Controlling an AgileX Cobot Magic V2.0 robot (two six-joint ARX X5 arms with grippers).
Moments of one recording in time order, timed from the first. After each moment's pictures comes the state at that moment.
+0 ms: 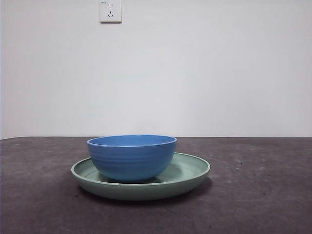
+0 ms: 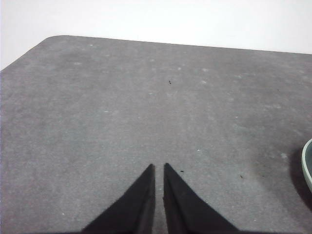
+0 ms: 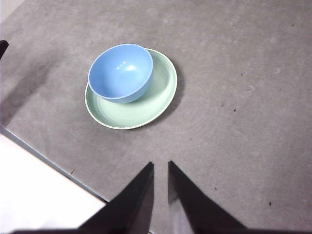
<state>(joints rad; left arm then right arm) -0.02 0.04 0.03 -0.18 0.04 -0.07 0.41 0.59 1.13 -1.22 -0.23 0.13</state>
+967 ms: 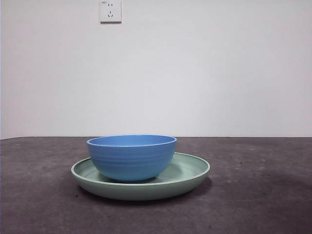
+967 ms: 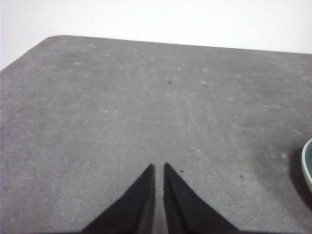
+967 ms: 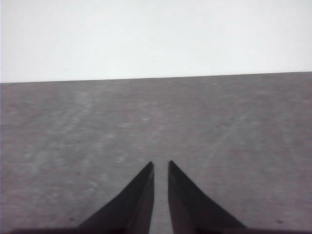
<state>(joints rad) -0.02 0.04 0.03 -0.18 0.04 -0.07 -0.09 0.01 0.08 -0.14 -0.11 0.08</state>
